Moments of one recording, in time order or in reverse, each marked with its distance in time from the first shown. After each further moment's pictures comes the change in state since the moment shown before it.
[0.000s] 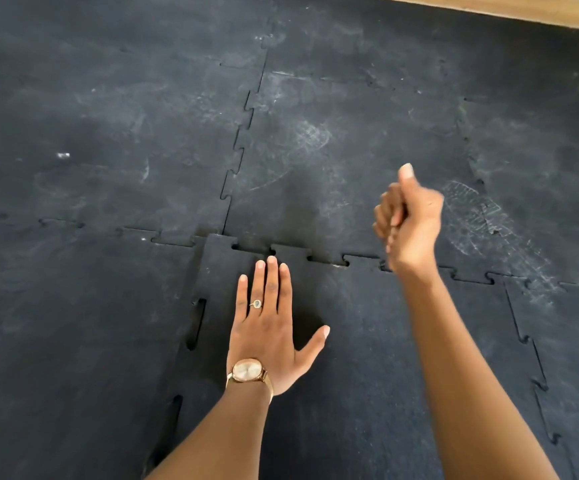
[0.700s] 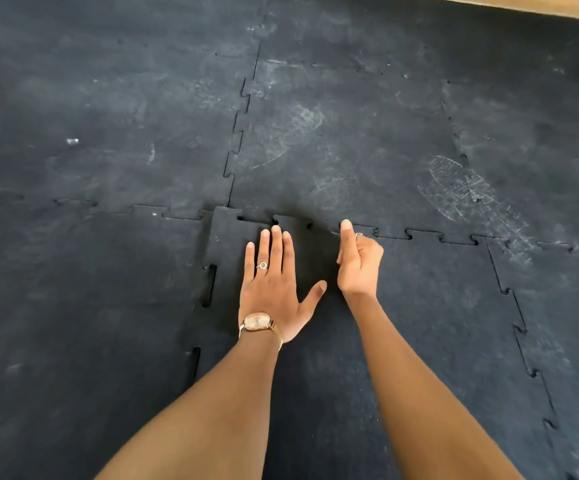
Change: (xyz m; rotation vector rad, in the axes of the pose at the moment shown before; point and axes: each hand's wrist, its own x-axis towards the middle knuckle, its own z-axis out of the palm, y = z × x) left_hand -0.004 -0.002 -0.001 0.012 -0.013 -0.018; right_hand -0.104 0.056 0.017 -0.501 0.184 -0.010
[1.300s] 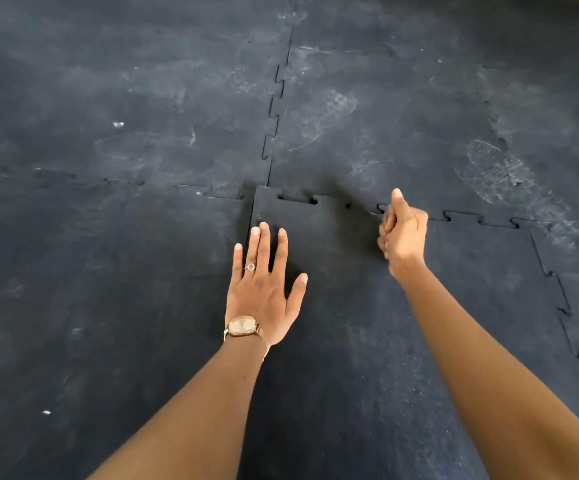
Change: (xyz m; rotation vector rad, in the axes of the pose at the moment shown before) left_hand -0.045 -0.072 0.005 0.022 0.089 -0.013; right_hand 0.016 -0.005 0.003 0.164 -0.003 0.190
